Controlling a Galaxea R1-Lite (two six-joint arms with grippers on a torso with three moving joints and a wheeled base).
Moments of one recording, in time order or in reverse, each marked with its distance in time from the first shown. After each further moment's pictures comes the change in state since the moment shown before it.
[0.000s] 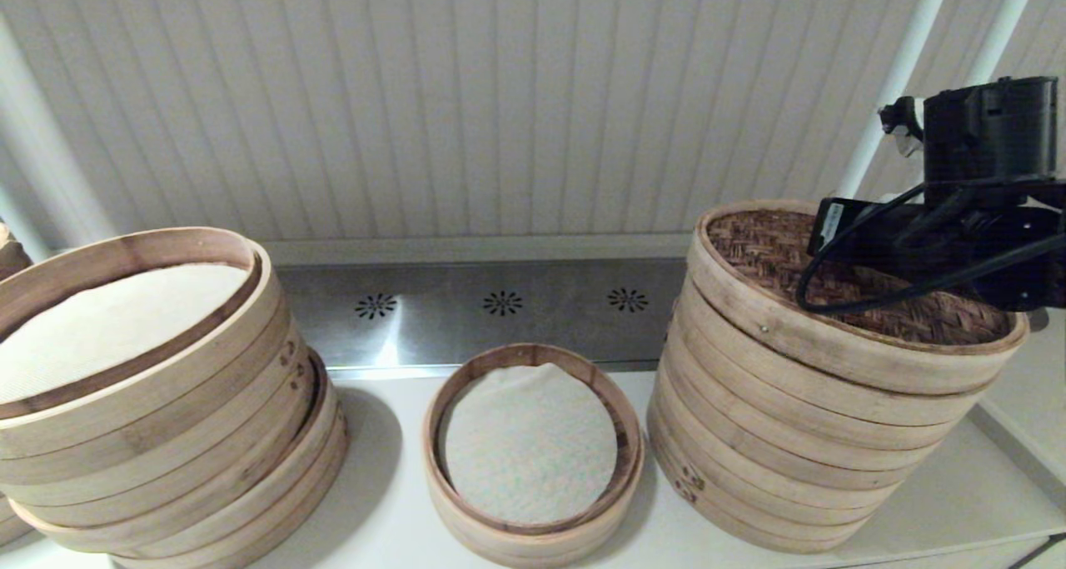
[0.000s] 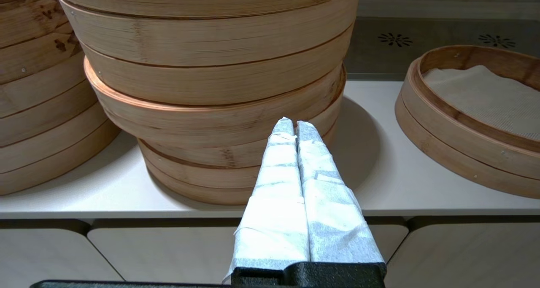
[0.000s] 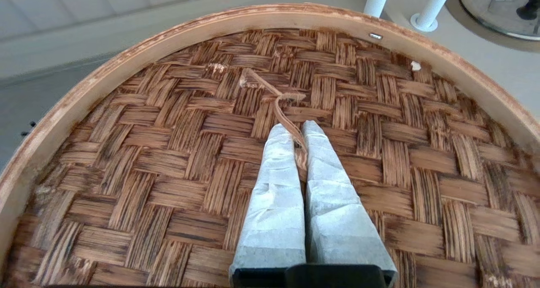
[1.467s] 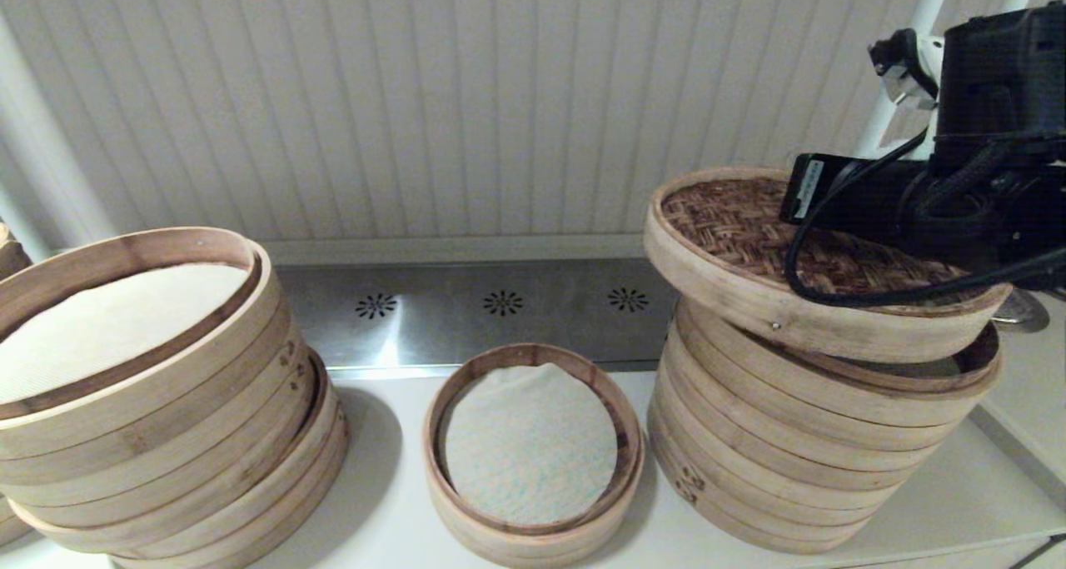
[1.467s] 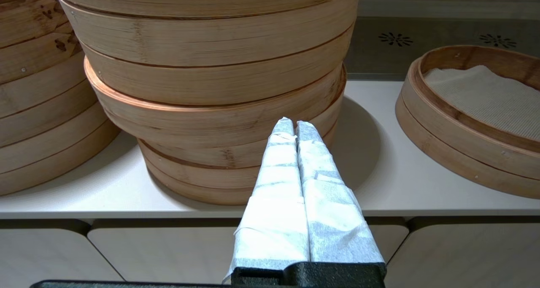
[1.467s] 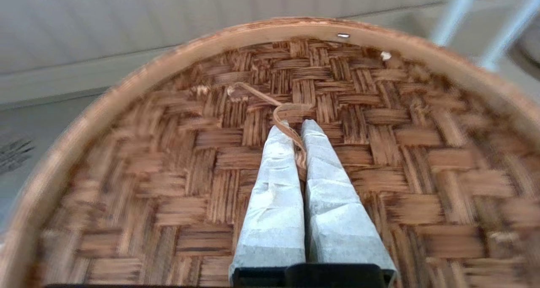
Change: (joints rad) left arm 0.000 0.000 0.000 0.000 0.000 0.000; right arm 0.162 -0.038 -0.085 0.007 -0.003 -0.017
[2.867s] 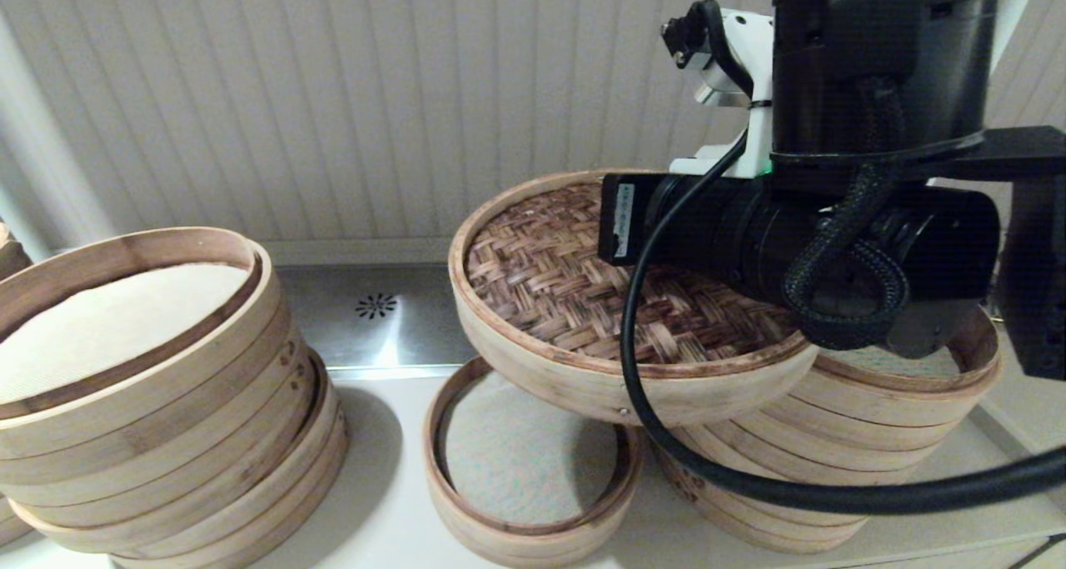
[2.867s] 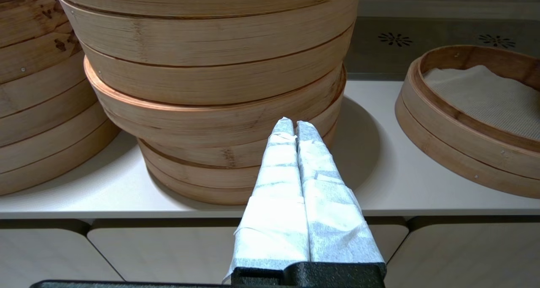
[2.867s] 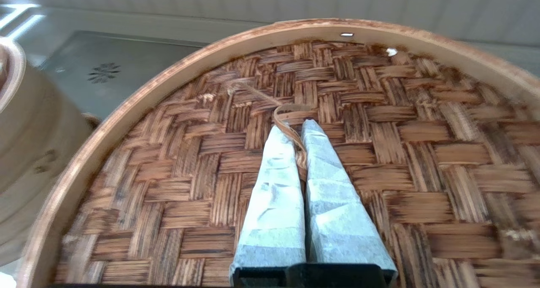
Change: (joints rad) left arm 0.000 0.000 0.000 0.000 0.000 0.000; right arm 0.422 0.121 -0.145 -0.009 -0.023 -0.024
